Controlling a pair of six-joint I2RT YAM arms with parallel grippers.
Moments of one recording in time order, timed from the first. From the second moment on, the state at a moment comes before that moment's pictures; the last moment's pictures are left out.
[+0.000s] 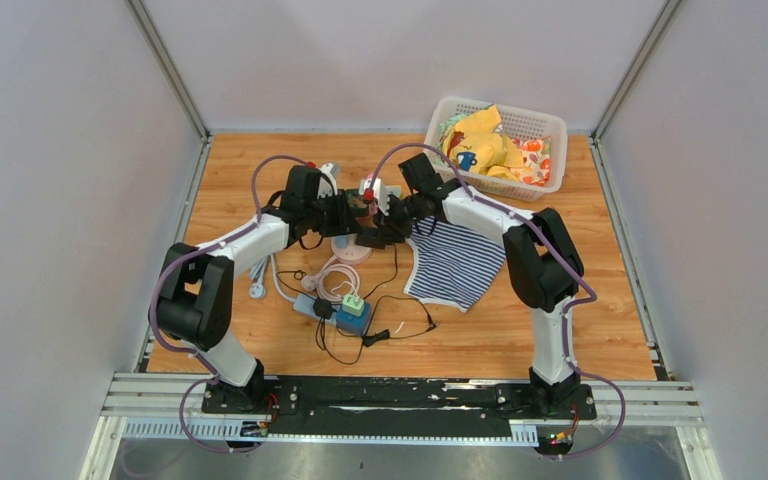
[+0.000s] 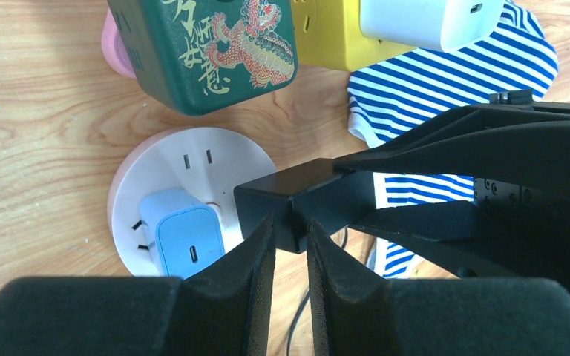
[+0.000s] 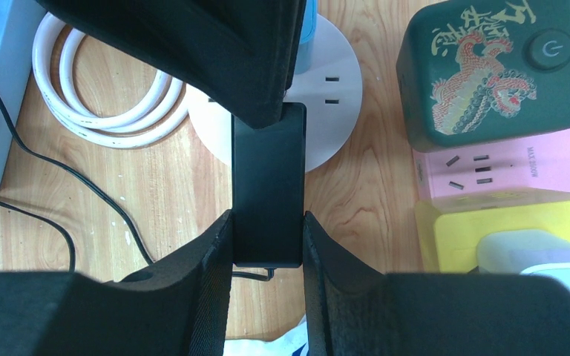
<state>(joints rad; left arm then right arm) -0.33 1.63 0.99 -0.10 0.36 -0.46 0.59 2.02 1.52 -0.40 -0.68 -0.70</state>
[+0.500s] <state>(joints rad) -0.35 1.63 1.03 -0.20 0.20 -0.36 0.61 2.03 1.57 -0.42 -0.68 -0.67</state>
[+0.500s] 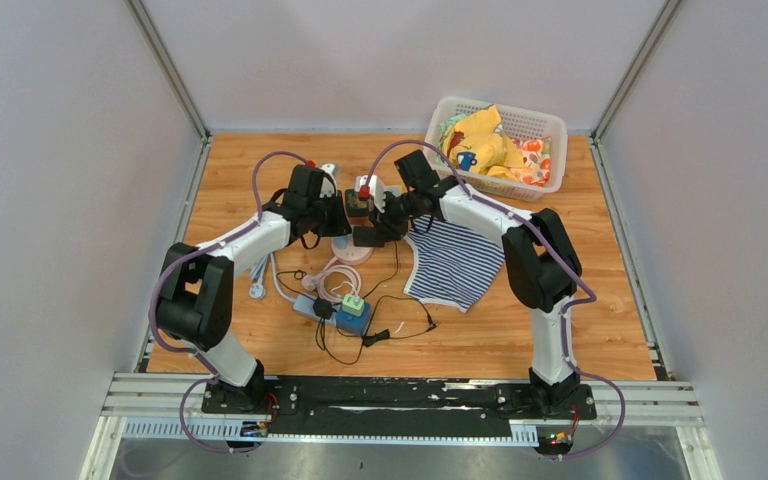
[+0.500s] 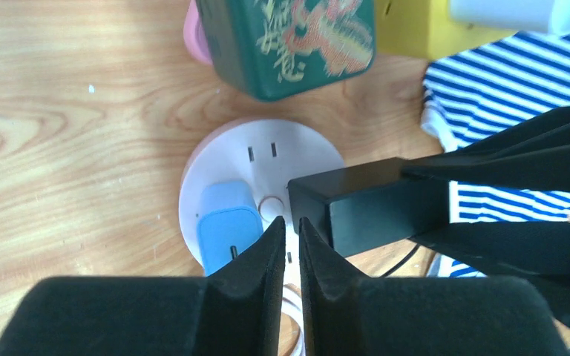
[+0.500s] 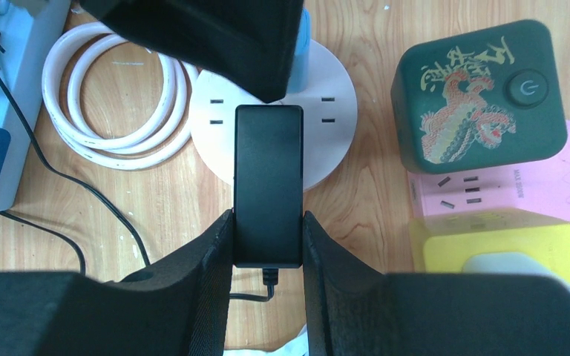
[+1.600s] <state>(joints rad) -0.36 1.48 0.98 -0.17 0.20 -0.48 0.62 2.05 1.58 -0.43 -0.66 -0.64</state>
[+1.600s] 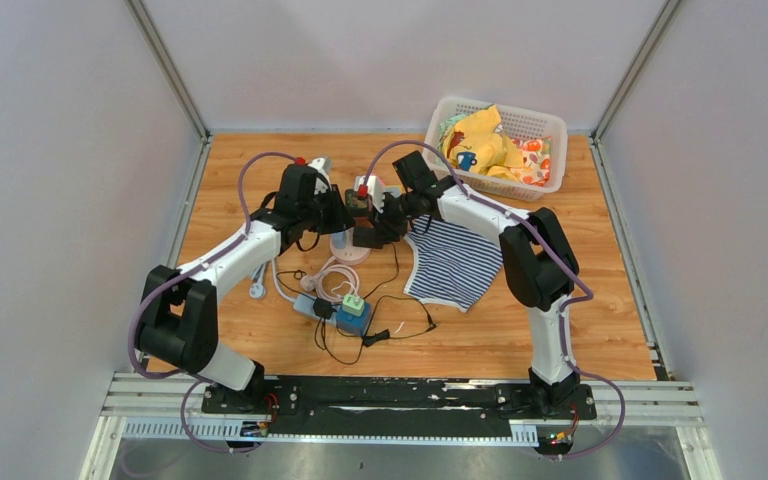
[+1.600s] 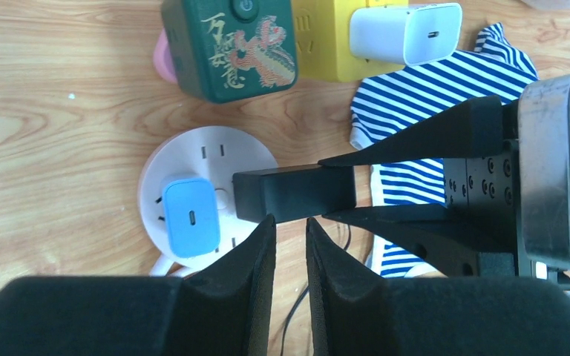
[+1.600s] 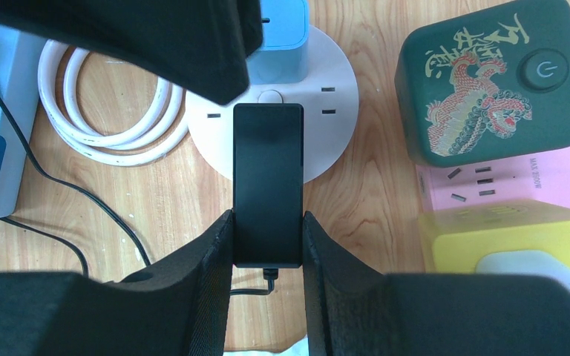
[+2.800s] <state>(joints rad) -0.37 1.56 0.87 0.05 0.20 -0.52 0.62 1.97 1.58 -0.46 -0.62 -0.53</state>
